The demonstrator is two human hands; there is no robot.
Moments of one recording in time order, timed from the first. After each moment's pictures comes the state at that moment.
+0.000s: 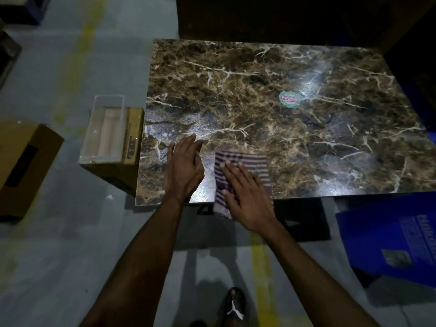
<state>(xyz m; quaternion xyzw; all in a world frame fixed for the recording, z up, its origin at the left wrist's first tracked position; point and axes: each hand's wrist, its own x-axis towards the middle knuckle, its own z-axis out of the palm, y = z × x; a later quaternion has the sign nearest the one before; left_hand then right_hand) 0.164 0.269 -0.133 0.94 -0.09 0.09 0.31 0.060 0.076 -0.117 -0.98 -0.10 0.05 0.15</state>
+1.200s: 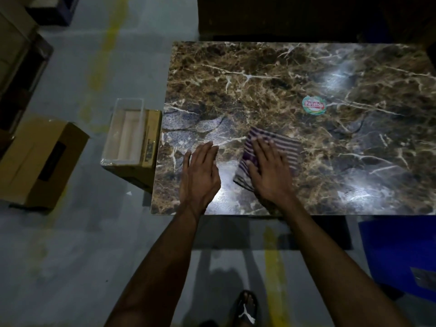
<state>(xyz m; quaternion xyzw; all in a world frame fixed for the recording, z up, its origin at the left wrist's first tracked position) 0.165 0.267 -0.132 0.96 -0.10 0.08 0.24 0.154 0.056 -0.116 -0.98 0.00 0.03 0.18</state>
